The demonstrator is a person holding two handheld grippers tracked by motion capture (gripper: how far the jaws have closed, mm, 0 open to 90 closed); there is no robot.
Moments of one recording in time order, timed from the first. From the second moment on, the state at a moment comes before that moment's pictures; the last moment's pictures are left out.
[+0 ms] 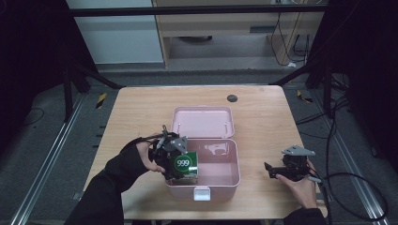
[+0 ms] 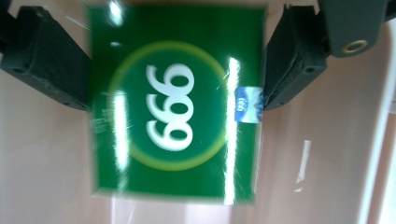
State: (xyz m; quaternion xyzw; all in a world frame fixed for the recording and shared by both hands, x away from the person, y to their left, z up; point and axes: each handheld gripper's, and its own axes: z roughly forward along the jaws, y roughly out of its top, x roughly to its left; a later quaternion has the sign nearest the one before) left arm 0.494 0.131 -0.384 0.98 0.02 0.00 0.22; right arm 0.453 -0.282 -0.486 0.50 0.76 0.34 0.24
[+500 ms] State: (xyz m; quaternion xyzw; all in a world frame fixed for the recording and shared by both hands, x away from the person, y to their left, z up) left arm 0.479 0.162 -0.326 0.96 0.03 0.06 0.27; right arm 0.452 -0.284 -0.485 0.50 0.76 0.34 0.24
